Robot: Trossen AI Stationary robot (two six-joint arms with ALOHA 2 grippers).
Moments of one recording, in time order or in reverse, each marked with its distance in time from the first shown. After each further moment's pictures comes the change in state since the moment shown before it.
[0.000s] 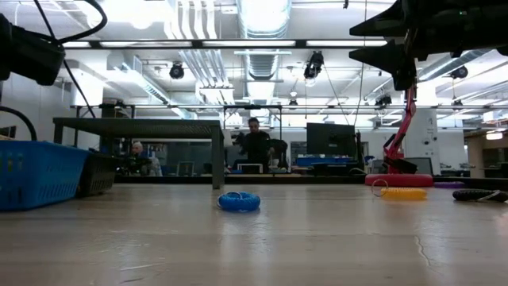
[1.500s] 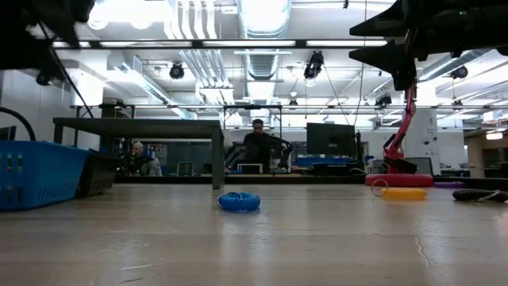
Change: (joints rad) left arm 0.024 -0.109 0.139 0.116 -0.356 0.044; right arm 0.000 0.000 0.000 0.000 0.000 0.000
